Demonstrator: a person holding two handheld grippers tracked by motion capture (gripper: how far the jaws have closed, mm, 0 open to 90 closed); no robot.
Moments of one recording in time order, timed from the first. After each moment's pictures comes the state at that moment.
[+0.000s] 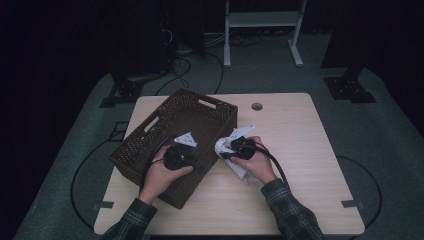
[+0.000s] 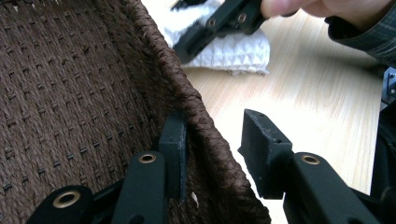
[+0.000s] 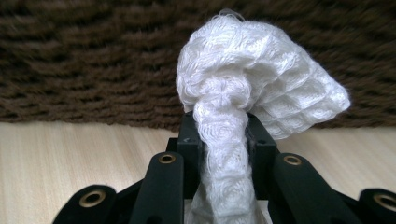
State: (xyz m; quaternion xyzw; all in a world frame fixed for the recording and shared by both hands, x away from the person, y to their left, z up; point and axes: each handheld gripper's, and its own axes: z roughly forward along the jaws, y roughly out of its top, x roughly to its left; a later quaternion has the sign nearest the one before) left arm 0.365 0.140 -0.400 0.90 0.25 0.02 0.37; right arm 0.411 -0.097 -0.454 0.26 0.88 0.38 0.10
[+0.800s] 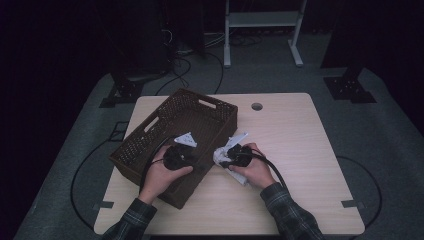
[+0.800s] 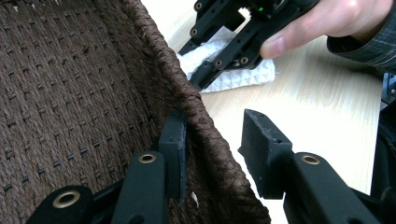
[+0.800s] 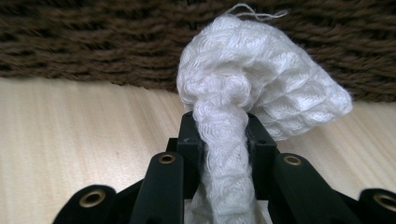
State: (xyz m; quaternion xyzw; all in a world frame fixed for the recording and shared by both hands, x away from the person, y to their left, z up) left arm 0.365 0.140 -0.400 0.90 0.24 0.02 0.37; right arm 0.400 -0.090 -0.470 0.24 0.91 0.34 0.08
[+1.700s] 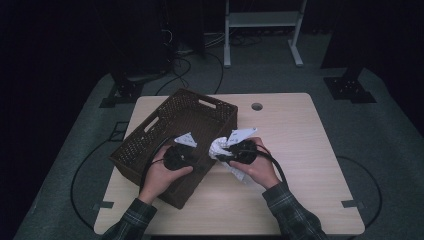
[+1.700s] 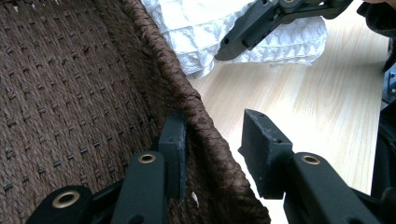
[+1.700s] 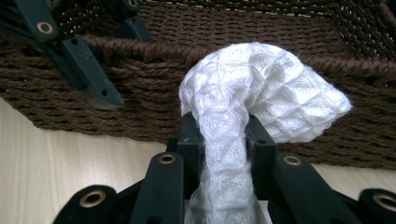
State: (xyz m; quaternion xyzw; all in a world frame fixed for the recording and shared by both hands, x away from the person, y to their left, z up) left arm 0.365 0.140 -0.400 0.90 0.25 0.02 0.37; right arm 0.375 -0.094 -0.413 0.20 0.88 0.42 0.11
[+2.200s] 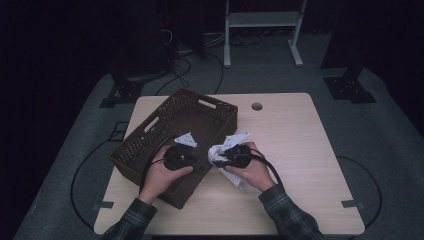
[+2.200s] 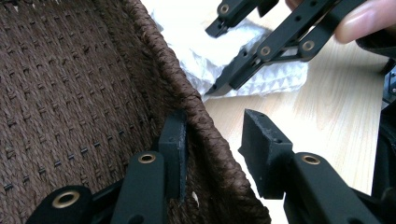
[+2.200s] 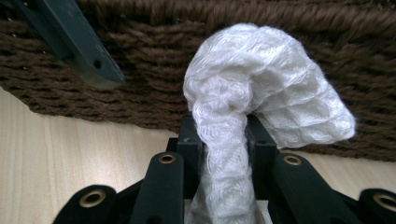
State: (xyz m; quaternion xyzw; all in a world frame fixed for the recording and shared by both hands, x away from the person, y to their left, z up) left arm 0.365 0.140 -0.400 0.90 0.24 0.02 0.37; right arm 0.377 -0.080 -0.436 0.21 0.89 0.40 0.08
